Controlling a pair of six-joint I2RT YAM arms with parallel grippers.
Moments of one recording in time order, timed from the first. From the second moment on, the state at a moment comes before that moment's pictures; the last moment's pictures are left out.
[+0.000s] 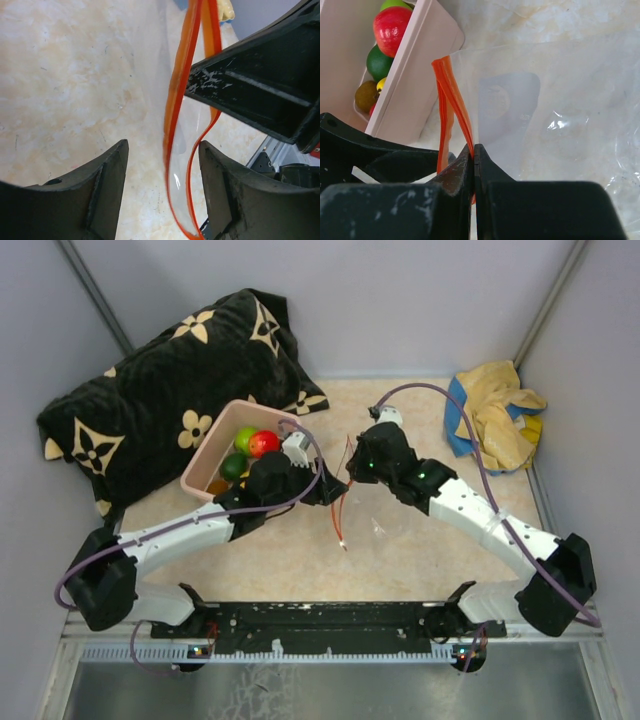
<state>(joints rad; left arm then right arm) -0.84 1.35 0.83 0.21 0.05 -0.61 0.73 1.28 1.09 -0.39 0.20 0.64</state>
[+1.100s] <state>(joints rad) -0.84 1.33 0.76 0.16 0.01 -0.58 0.73 1.27 1.07 -0.39 0.18 0.64</state>
